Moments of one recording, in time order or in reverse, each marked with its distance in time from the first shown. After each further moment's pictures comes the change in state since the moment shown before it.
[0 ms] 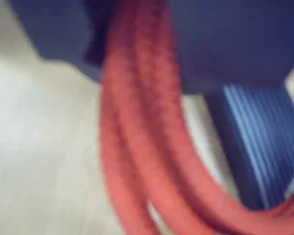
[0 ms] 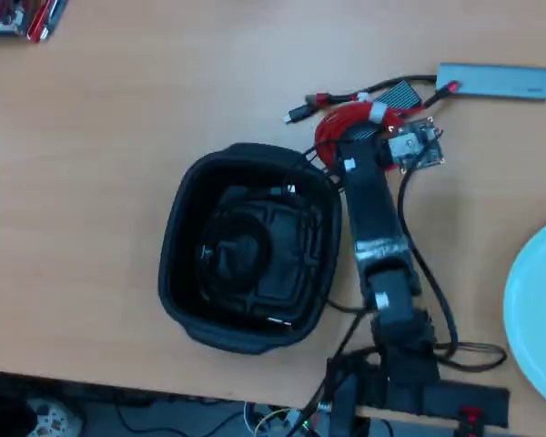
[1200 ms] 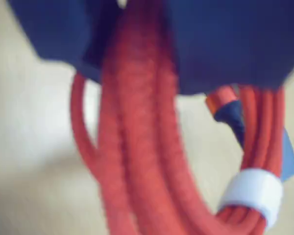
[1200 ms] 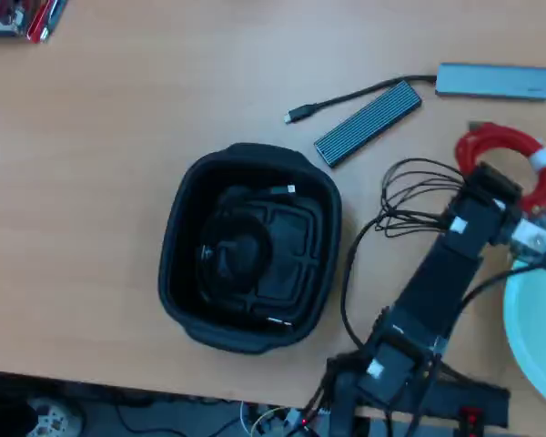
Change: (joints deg) arm 44.9 23.3 8.5 -0.1 -0.1
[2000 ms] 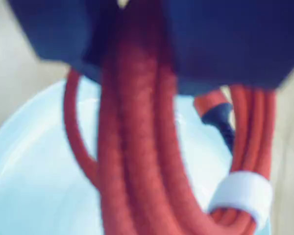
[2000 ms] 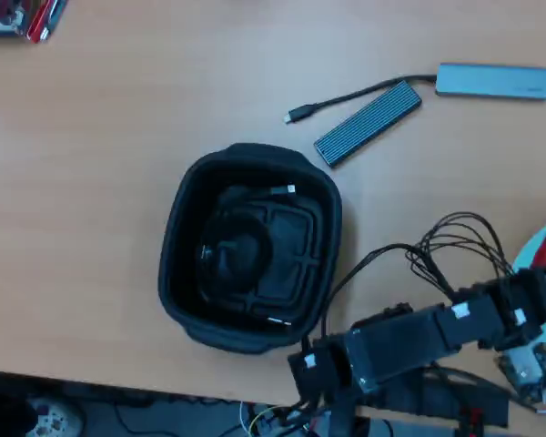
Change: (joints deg) arm 39.2 19.1 10.7 0.0 0.1
